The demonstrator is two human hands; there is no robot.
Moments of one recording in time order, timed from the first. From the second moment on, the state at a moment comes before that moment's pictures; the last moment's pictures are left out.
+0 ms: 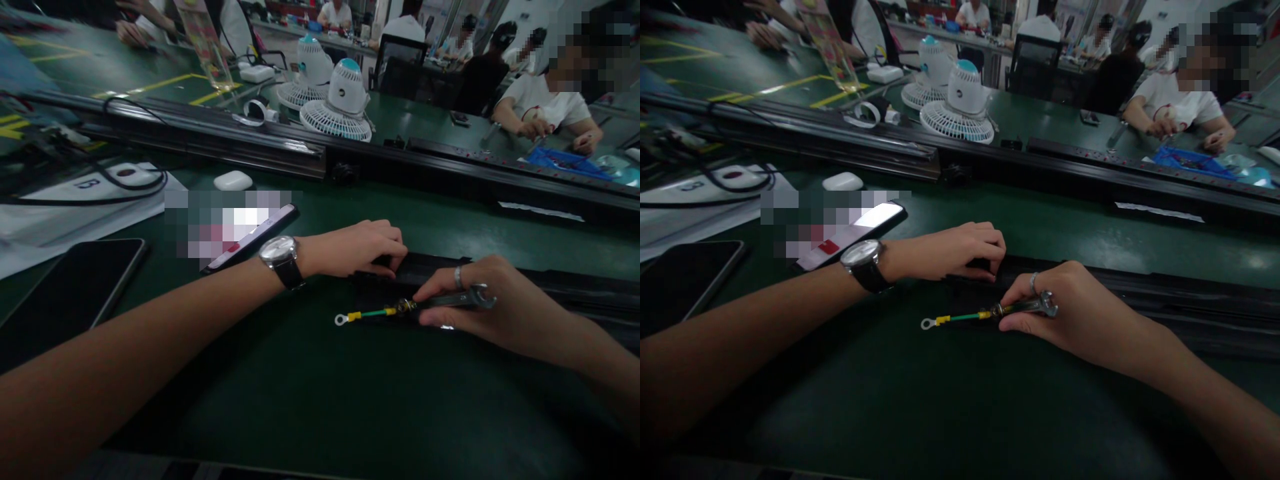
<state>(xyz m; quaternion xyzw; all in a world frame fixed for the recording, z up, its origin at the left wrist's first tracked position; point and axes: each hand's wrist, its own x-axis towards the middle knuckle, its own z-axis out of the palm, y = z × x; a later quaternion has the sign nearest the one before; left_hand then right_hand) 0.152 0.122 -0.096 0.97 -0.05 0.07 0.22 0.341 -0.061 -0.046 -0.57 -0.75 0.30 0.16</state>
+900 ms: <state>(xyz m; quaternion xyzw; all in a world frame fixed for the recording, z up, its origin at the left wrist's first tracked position) 0.152 0.123 -0.097 0.97 -0.05 0.08 0.22 0.353 -0.057 -0.039 -0.52 -0.75 0.37 0.17</state>
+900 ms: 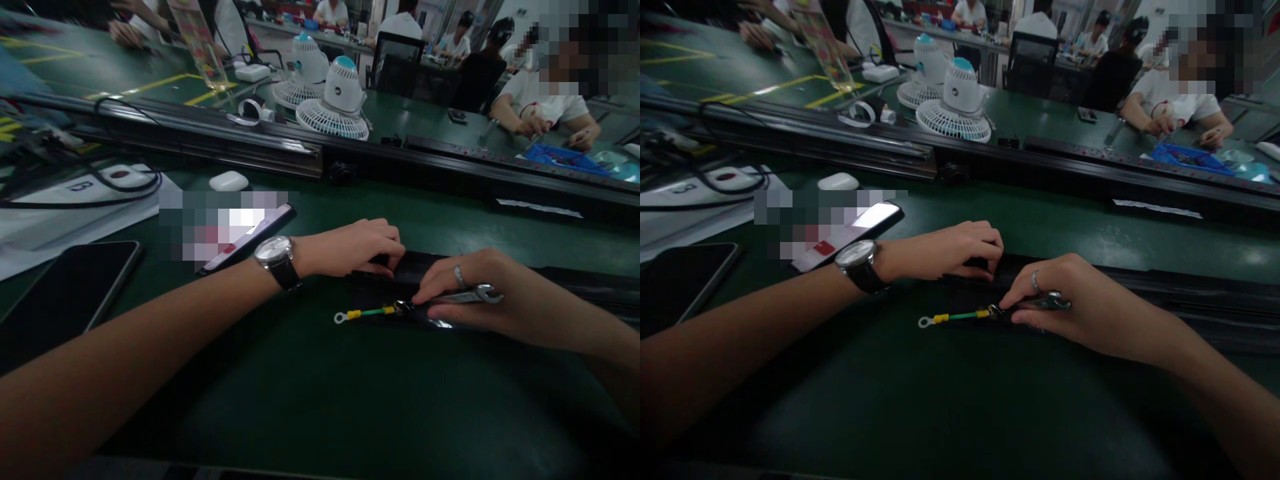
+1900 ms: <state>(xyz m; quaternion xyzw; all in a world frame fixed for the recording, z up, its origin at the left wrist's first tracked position) 0.152 0.123 -0.097 0.97 -0.05 0.07 0.22 0.356 -0.056 -0.043 -0.56 -0.76 0.28 0.16</state>
